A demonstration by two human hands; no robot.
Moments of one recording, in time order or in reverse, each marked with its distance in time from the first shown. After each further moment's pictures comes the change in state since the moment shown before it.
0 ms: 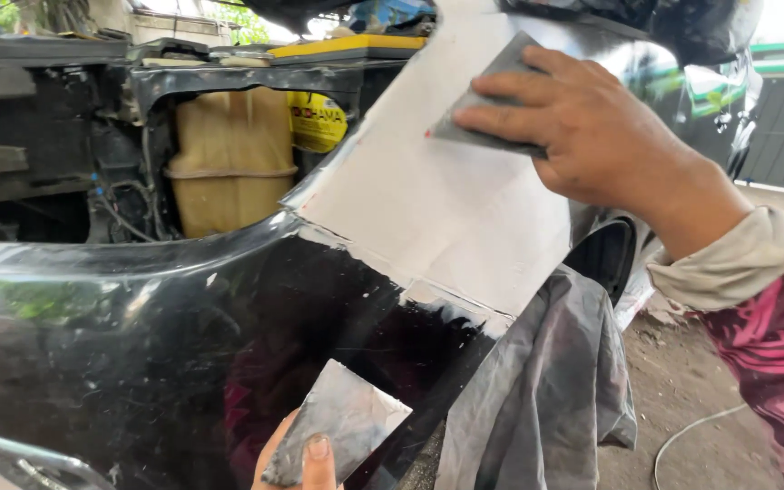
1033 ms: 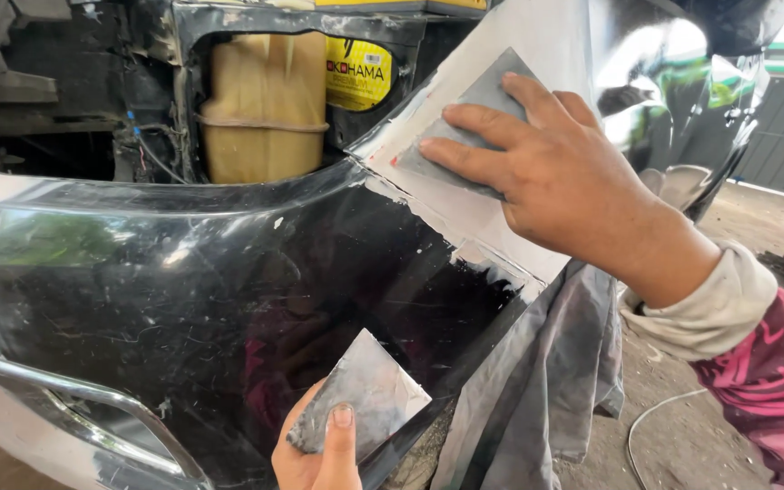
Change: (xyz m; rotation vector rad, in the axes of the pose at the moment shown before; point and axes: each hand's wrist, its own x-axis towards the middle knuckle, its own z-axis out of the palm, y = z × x) left_hand -0.017 0.063 0.036 -0.055 0.225 -0.096; right_hand 0.028 -0.107 -0.017 -0.026 -0.098 0.013
